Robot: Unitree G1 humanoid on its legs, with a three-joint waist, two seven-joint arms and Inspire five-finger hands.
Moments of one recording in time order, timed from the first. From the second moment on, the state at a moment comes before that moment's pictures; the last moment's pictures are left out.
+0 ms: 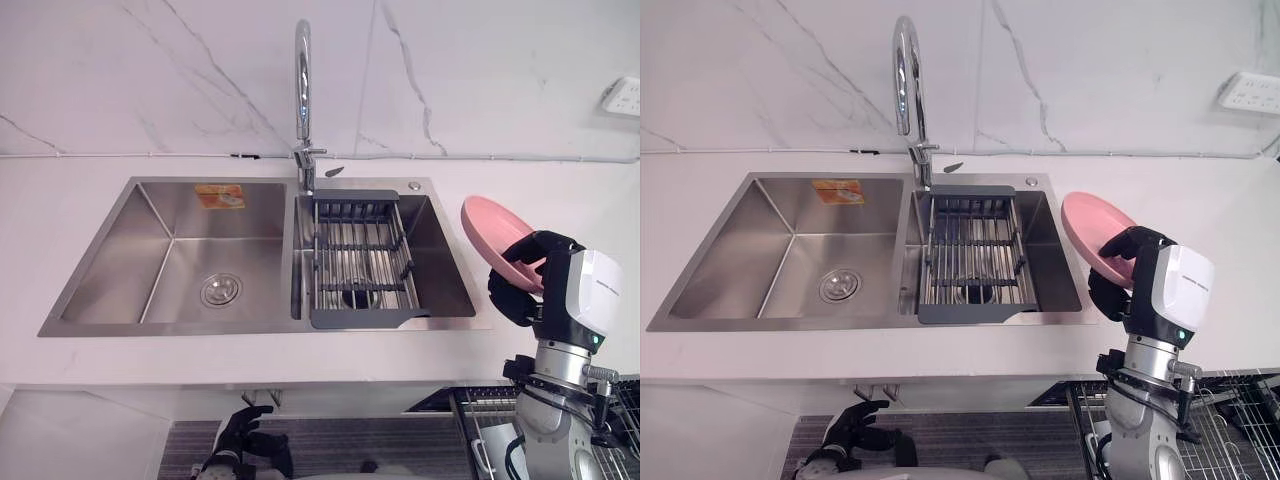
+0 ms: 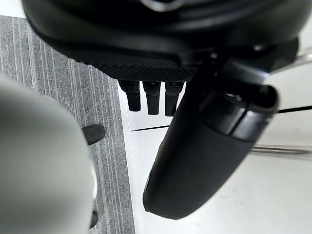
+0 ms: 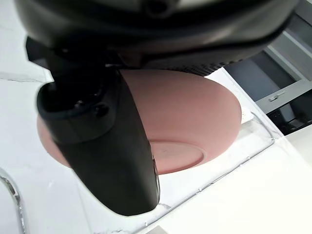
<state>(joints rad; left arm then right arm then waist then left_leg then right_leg) 0.10 0.12 -0.10 0.98 -0.02 -0.15 0.07 0.27 -0.19 -0.25 -0.35 -0.77 -0.10 -0.43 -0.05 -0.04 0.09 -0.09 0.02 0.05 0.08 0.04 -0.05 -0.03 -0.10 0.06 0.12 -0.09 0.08</state>
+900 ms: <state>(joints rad) 0.09 0.10 0.01 1.02 -0.09 -0.11 0.12 0.30 -0.14 -0.27 -0.13 -0.73 -0.02 -0.41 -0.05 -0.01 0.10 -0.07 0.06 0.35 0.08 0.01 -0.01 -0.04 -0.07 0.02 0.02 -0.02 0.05</state>
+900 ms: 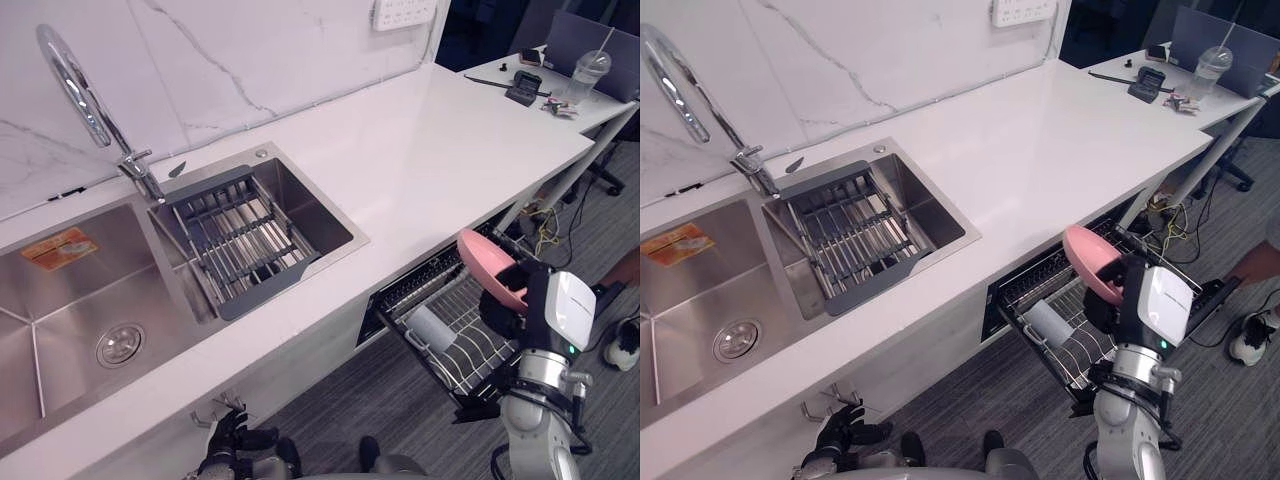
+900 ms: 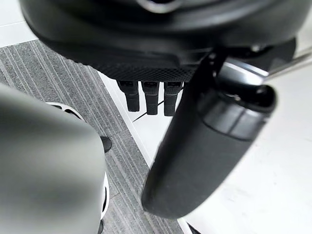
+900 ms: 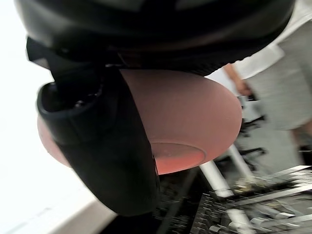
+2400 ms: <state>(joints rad) 0.01 0.06 -0.09 0.94 -0.10 -0.22 0.13 -0.31 -0.47 -0.18 0.59 -0.34 0.00 -0.38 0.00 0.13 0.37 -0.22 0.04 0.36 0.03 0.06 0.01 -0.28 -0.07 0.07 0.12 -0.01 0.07</state>
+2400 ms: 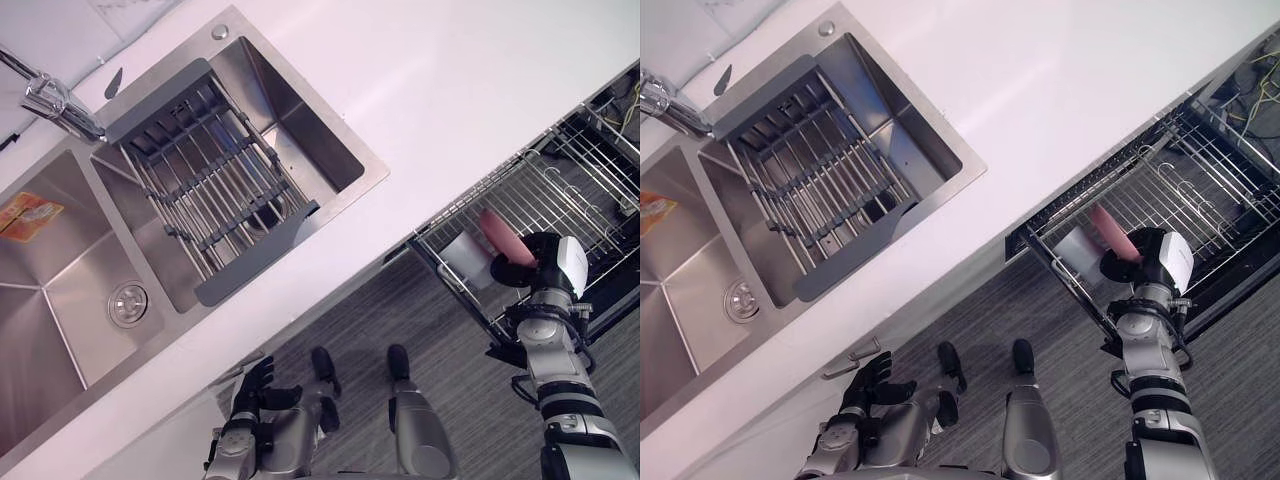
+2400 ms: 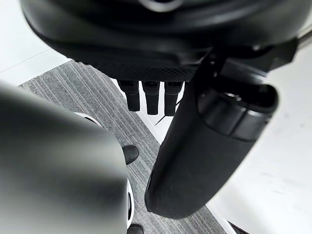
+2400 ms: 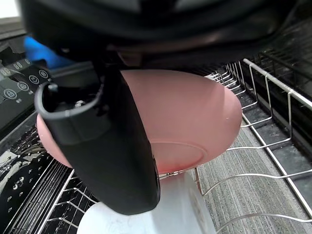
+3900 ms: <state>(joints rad) 0.10 0.04 0.11 0.95 -0.04 -0.08 0.09 0.35 0.01 -0.51 0.07 0.06 -0.08 -0.37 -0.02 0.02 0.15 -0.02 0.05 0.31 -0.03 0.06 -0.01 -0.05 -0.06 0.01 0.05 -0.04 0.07</state>
